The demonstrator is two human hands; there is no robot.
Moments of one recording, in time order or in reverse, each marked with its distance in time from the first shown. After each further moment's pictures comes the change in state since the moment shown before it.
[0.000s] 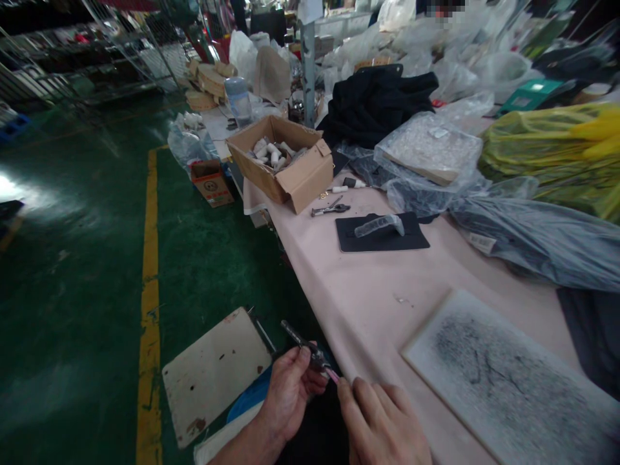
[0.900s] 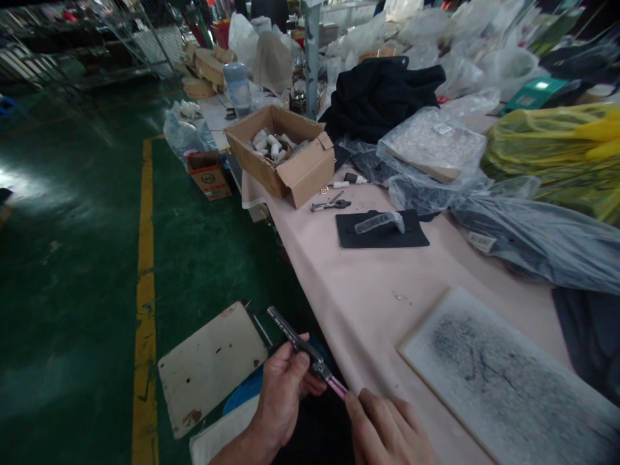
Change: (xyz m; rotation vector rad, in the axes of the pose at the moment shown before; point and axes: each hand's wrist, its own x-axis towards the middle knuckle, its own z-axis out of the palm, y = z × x) left_hand -0.013 -0.003 -0.003 0.109 -0.021 0.182; right_hand -0.024 0.002 -0.005 -0.026 0.005 -0.009
